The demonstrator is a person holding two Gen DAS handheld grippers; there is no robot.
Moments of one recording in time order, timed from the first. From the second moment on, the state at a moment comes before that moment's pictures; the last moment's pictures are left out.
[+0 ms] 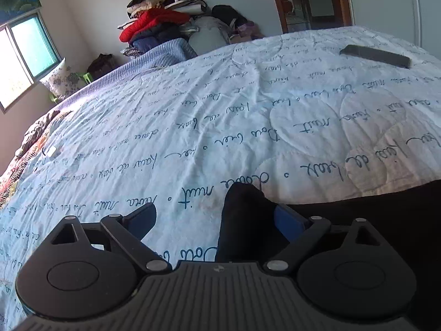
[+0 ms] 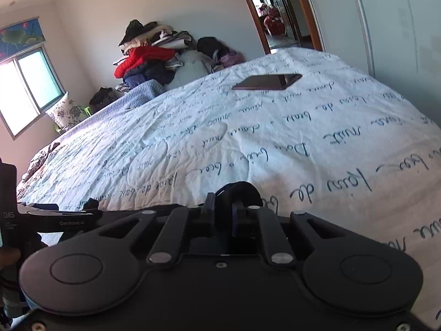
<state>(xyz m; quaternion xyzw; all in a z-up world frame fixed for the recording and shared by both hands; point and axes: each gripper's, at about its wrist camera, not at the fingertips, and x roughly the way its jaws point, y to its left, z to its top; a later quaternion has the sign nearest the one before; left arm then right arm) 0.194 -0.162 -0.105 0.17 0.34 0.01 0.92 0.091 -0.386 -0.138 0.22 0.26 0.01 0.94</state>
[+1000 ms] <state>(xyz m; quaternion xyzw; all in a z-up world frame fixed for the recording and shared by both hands) 0.058 -0.203 -0.107 0.12 0.30 -0.09 0.94 -0.033 -0.342 -0.129 0.15 0.27 0.05 0.95</state>
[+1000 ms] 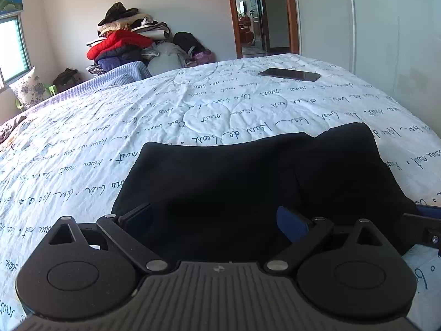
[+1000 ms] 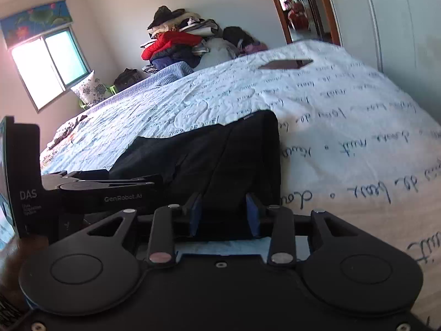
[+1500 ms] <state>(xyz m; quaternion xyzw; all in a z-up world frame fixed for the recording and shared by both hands) 0.046 -0.233 -0.102 0.16 0.28 -0.15 0.93 -0.028 -0.360 -0.098 0.07 0.25 -0.02 0.97</state>
